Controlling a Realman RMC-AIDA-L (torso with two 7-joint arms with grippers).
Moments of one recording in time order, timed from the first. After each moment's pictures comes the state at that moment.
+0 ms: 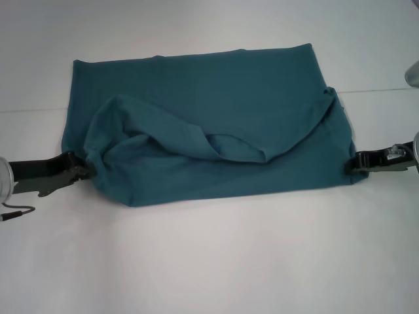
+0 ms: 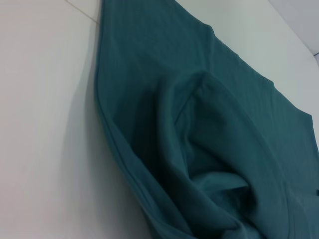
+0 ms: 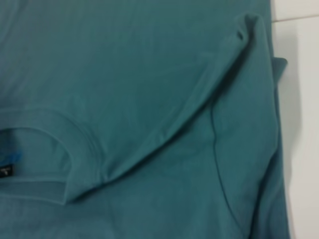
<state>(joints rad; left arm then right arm) -0.68 -2.05 0.65 0.64 2.29 1.09 -2.57 0.75 1.96 -0.79 -0.58 -2.56 -0.98 2.50</state>
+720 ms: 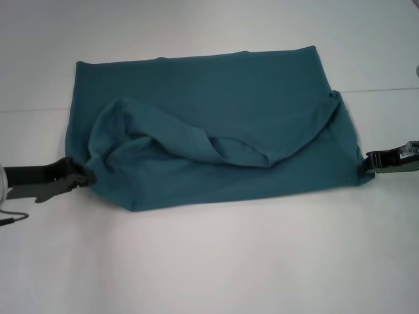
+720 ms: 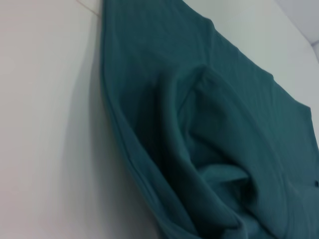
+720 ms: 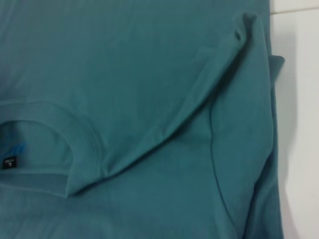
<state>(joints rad) -0.67 -2.03 0.65 0.65 2.30 1.14 -2.55 0.74 1.92 -0.79 -0.62 -2.58 -1.09 2.51</state>
